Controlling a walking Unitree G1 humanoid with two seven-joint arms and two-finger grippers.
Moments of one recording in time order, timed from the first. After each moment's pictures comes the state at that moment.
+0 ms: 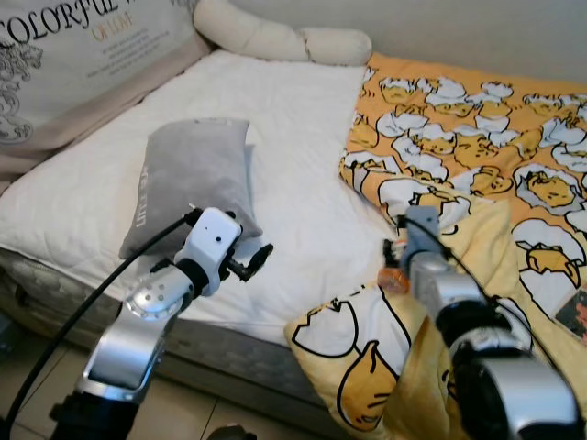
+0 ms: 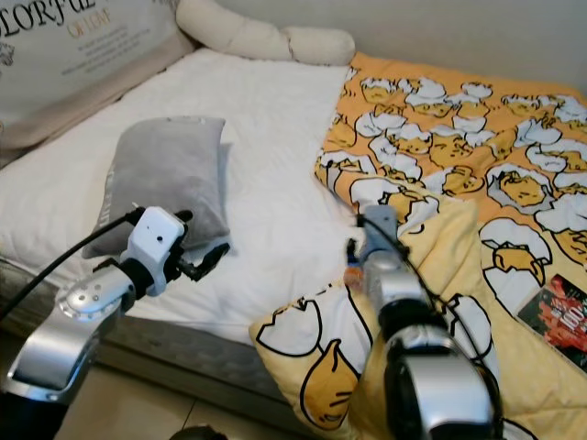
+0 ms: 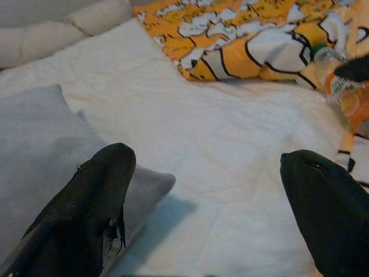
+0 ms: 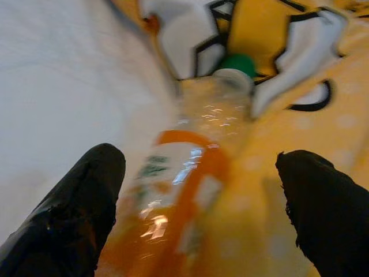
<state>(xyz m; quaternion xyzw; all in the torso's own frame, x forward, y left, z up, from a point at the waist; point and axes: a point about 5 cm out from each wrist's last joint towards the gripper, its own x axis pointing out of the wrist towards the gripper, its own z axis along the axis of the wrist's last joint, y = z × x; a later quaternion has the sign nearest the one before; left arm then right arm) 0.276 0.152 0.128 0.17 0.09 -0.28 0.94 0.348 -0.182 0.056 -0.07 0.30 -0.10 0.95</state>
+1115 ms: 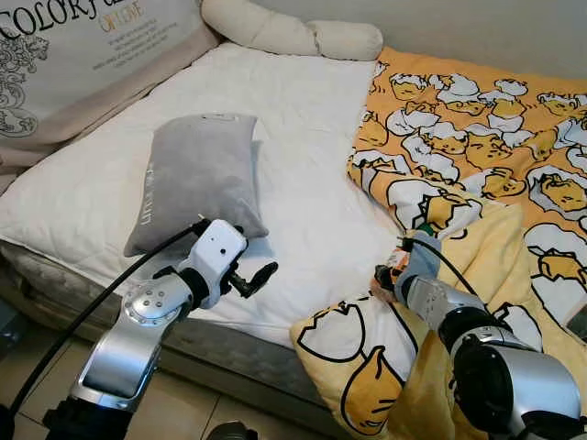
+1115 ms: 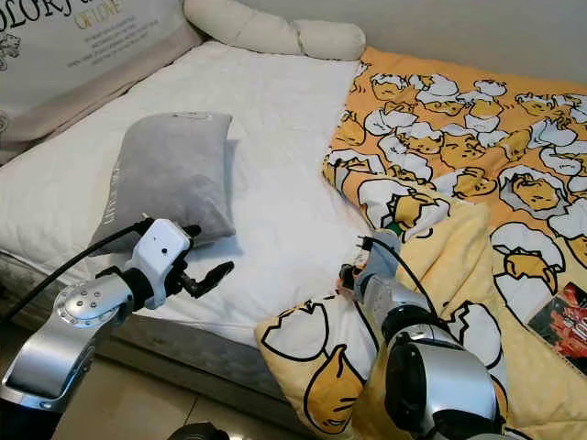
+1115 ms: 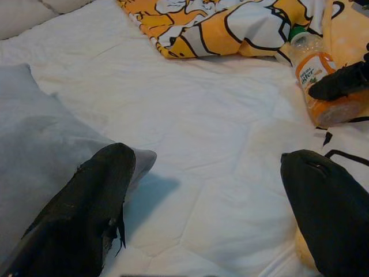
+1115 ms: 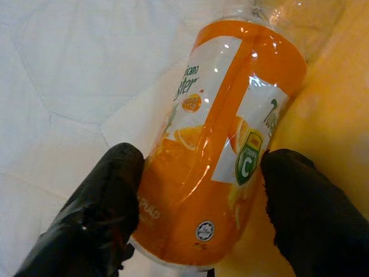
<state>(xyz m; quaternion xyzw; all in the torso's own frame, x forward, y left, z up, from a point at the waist) 0.267 0.149 0.122 0.18 0.11 -0.32 0.92 0.324 -0.176 0.020 0.14 0.39 -0.08 0.91</state>
